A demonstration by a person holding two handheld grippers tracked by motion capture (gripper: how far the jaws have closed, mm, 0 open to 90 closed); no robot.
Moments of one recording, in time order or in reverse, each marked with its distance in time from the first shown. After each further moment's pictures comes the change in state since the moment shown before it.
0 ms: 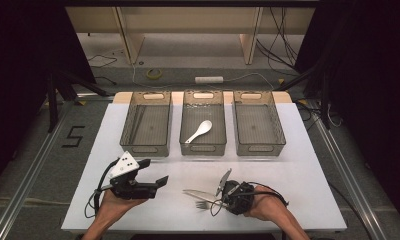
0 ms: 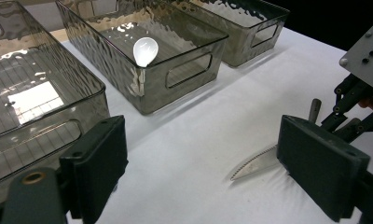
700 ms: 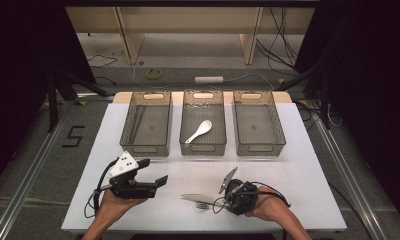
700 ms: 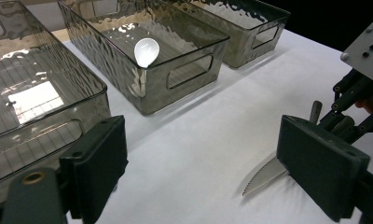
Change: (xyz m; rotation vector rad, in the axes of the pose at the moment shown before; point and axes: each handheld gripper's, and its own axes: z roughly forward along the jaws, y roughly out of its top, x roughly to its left) left arm 0.001 0.000 0.000 -0.004 0.003 -0.007; right arm -0.005 -0.008 0.000 -0.063 0.012 0.050
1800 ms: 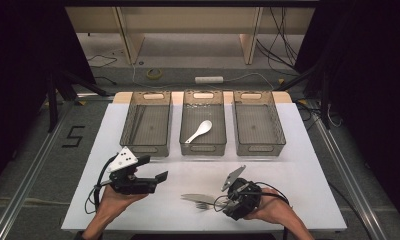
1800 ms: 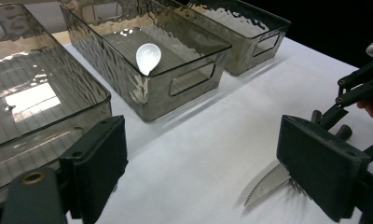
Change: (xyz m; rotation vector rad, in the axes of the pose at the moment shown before) left arm 0.006 0.007 0.001 -0.007 -0.005 -0.020; right arm 0.004 -0.005 -0.016 -0.115 0.031 0.042
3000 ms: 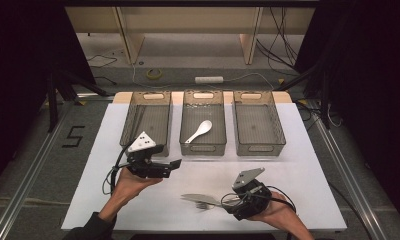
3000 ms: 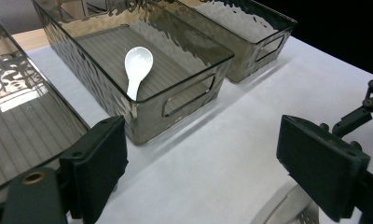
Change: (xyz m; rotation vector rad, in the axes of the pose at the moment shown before) left arm 0.003 0.029 0.040 0.061 -0.034 -0.006; right arm 0.000 -0.021 -0.014 -0.214 -0.040 0.076
